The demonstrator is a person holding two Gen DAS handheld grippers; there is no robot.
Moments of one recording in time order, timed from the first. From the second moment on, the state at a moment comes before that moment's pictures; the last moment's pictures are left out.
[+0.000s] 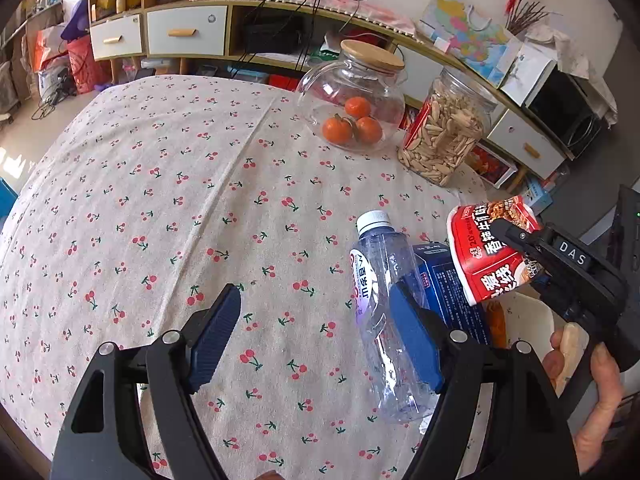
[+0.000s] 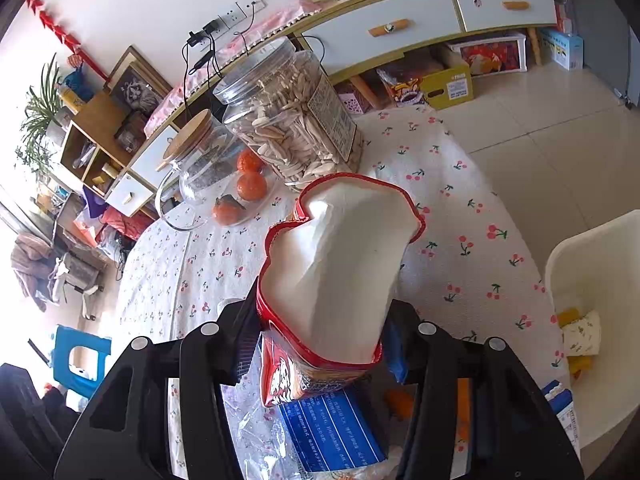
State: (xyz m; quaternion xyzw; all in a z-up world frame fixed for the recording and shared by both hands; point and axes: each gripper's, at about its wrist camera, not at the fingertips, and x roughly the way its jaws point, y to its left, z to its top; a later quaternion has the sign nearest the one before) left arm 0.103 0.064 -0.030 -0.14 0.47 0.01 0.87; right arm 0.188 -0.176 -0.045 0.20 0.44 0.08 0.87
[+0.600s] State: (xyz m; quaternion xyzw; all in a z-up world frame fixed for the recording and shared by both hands) left arm 0.146 0.019 -0.080 -0.15 0.53 -0.03 0.84; right arm 0.140 -0.205 -0.008 0.12 0.39 0.08 0.91
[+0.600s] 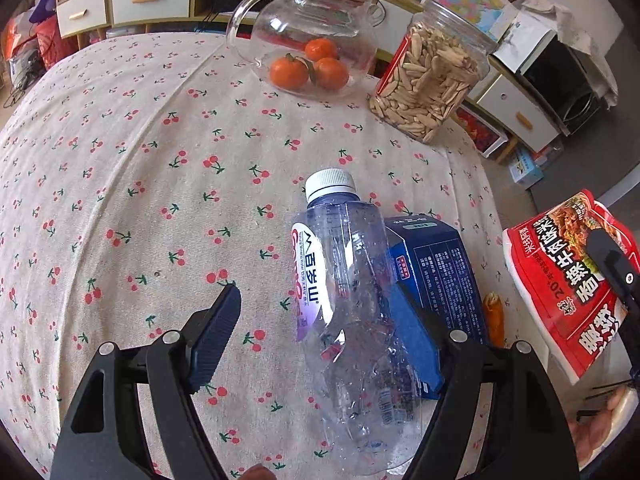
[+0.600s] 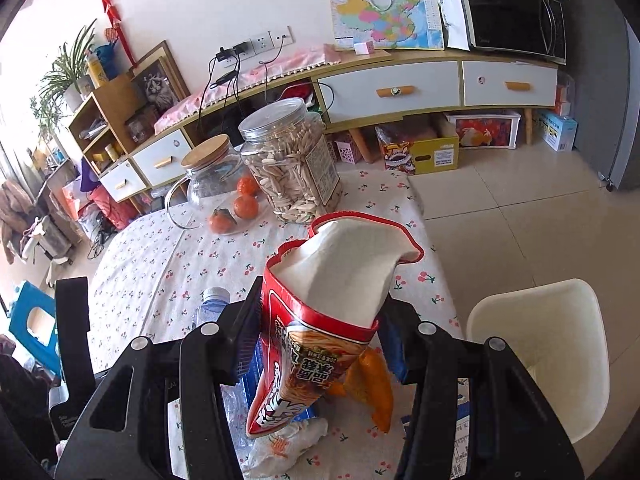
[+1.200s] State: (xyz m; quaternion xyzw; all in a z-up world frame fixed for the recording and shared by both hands) left arm 0.136 0.035 -0.056 -0.17 0.49 -0.03 0.86; right arm 0.125 -0.190 0.002 0.09 0.37 0.11 0.92
